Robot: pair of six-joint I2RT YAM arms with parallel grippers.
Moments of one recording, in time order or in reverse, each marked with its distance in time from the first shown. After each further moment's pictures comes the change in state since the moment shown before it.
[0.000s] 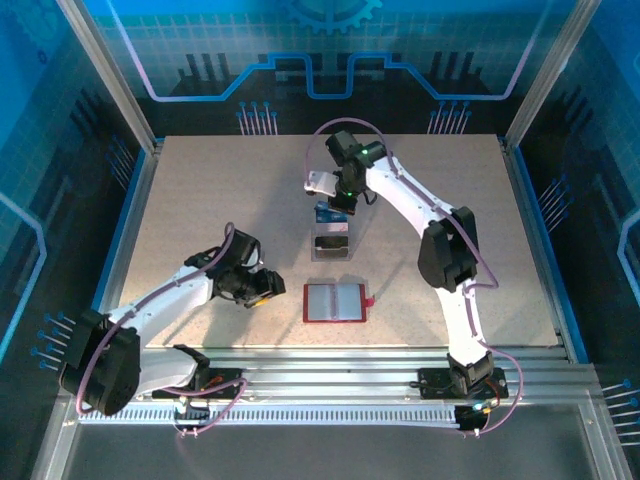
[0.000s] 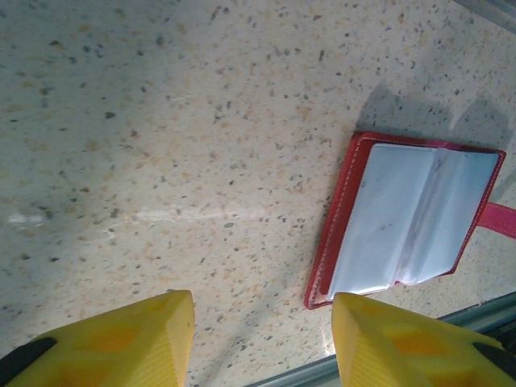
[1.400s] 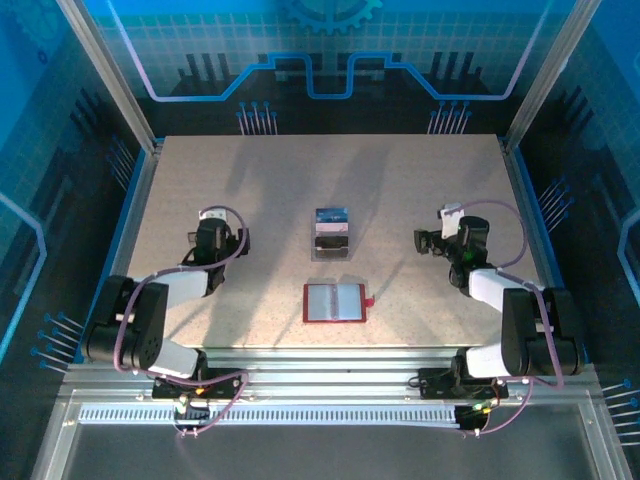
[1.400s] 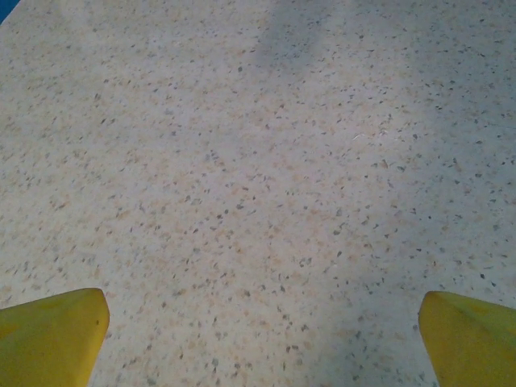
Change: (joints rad) left arm 0.286 0.242 -0.174 1.010 -0.637 0.629; right arm -0.556 -0.836 -1.643 1.504 0.037 0.722
